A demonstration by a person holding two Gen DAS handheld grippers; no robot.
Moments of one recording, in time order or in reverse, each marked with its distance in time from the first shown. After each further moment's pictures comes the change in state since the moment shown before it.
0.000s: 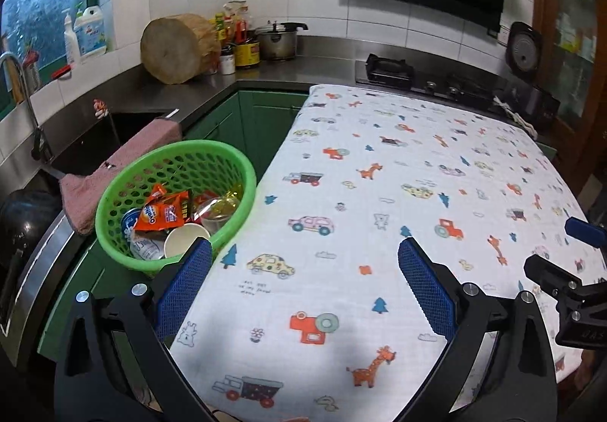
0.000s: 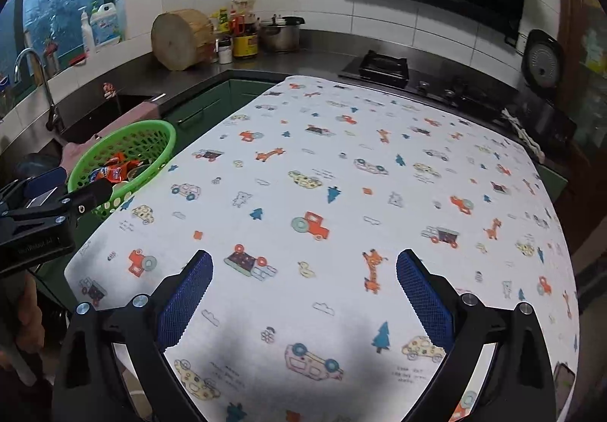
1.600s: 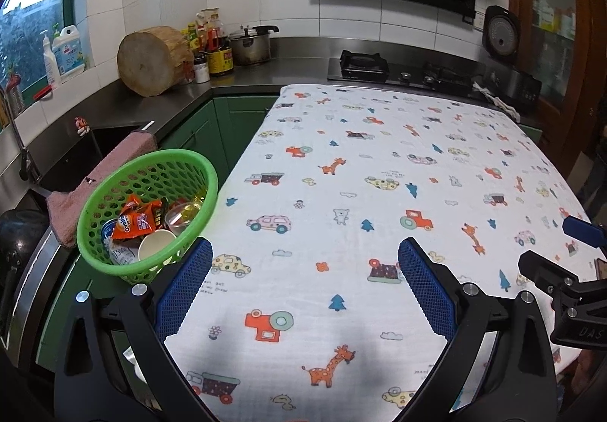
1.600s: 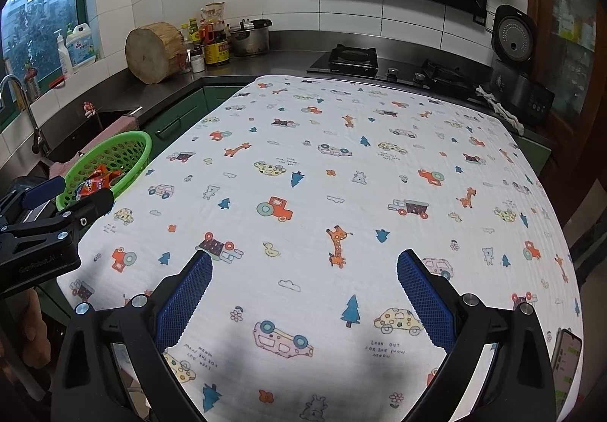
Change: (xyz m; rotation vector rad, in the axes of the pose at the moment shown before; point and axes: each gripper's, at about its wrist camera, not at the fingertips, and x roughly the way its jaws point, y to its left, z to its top) left arm 0.001 -0.042 -0.006 0.074 0.002 -0.044; right arm -0.008 -0.030 -0.023 0.097 0.002 -0.042
